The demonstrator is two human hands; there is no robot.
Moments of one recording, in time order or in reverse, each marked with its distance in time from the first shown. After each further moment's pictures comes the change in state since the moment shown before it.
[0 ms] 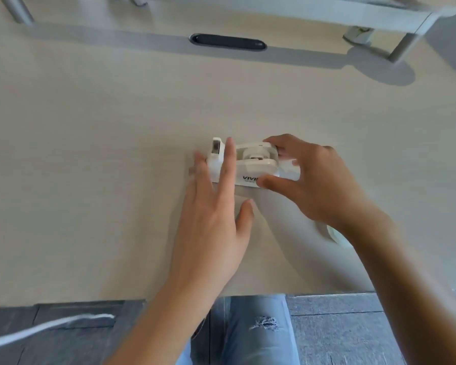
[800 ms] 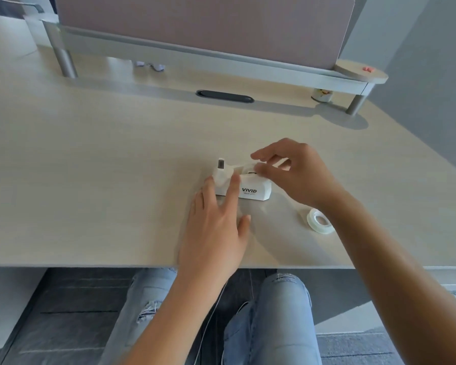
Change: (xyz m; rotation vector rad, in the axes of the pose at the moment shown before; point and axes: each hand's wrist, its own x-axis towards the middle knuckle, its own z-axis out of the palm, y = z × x) left_hand -0.042 0.000 -0.003 0.200 0.081 0.091; right_hand -0.017 -0.016 -0.011 0.144 0.162 -0.150
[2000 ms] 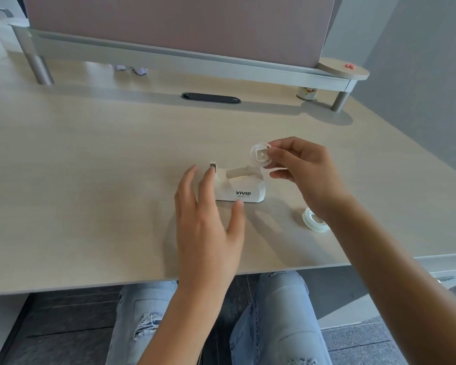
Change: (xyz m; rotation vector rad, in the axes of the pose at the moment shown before) left_hand 0.001 0.003 -0.006 -0.422 0.351 -0.073; right_hand -0.011 -0.001 -0.005 0.580 0.200 0.283
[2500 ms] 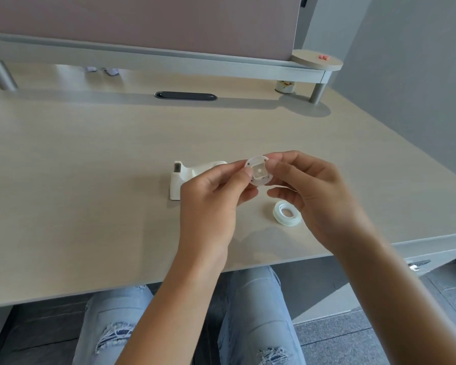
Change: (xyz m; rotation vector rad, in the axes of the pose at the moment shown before) left_hand 0.022 0.066 0.022 -0.997 -0.268 -0.512; right_hand -0.062 -0.012 -0.044 0.239 -0.039 0.095
